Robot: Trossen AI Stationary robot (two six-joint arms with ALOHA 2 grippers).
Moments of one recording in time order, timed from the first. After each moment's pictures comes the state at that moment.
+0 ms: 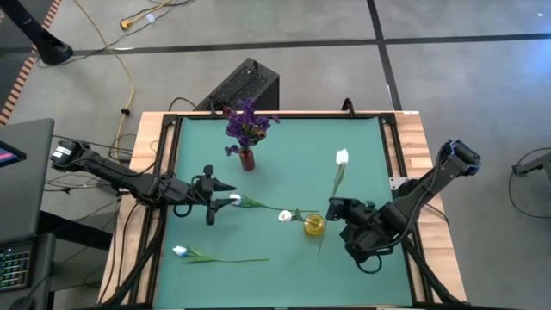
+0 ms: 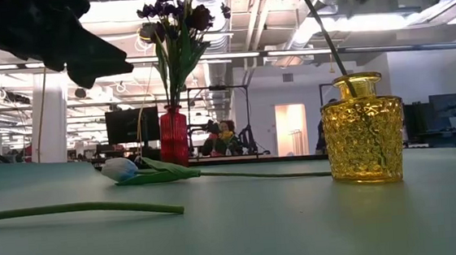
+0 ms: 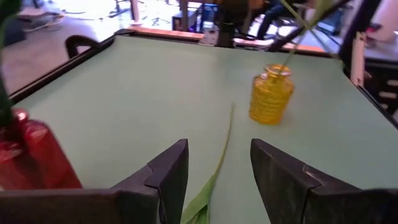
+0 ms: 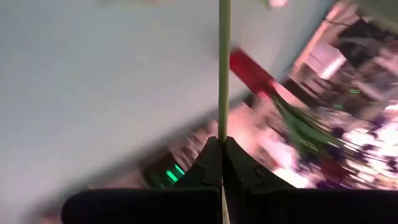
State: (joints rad) left arm -0.29 0.86 0.29 0.31 -0.42 -0.20; right arm 0.68 1.46 1.25 -1.16 0.96 -0.93
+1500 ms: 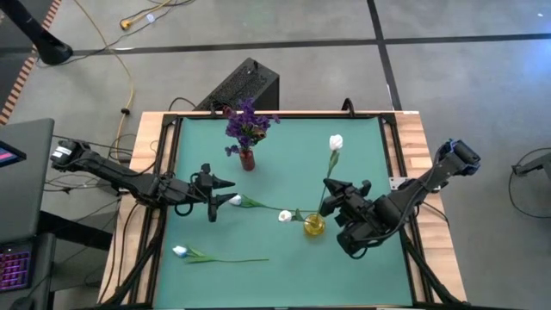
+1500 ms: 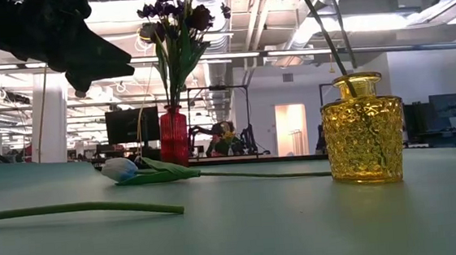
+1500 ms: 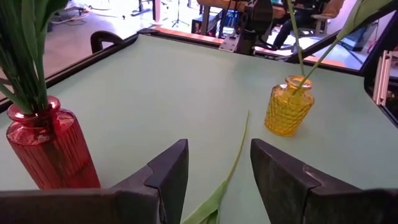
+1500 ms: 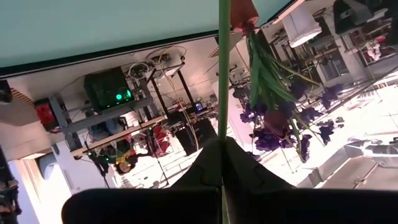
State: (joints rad) left arm -0.29 0.86 0.29 0.31 -0.50 -0.27; right arm 0.61 1.46 1.25 -1.07 1.25 -1.40
